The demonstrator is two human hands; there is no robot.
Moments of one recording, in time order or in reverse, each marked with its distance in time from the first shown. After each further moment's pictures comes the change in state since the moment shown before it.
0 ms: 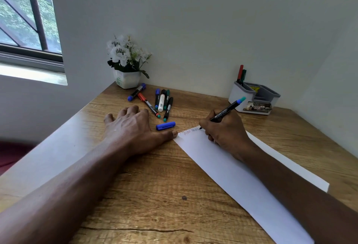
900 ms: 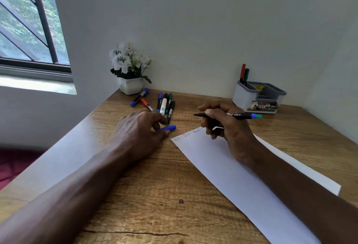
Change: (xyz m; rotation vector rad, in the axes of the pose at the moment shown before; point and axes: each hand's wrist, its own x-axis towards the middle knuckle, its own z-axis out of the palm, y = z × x) left_hand 0.001 0.001 0.002 -0.173 0.184 0.269; right_hand -0.008 -0.009 -0.014 0.441 -0.172 -0.093
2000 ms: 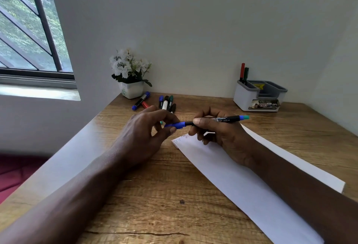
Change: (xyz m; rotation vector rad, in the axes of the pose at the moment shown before) left_hand -0.009 0.003 0.000 -0.244 0.170 0.280; right_hand -0.007 -0.003 0.003 0.095 -0.252 0.048
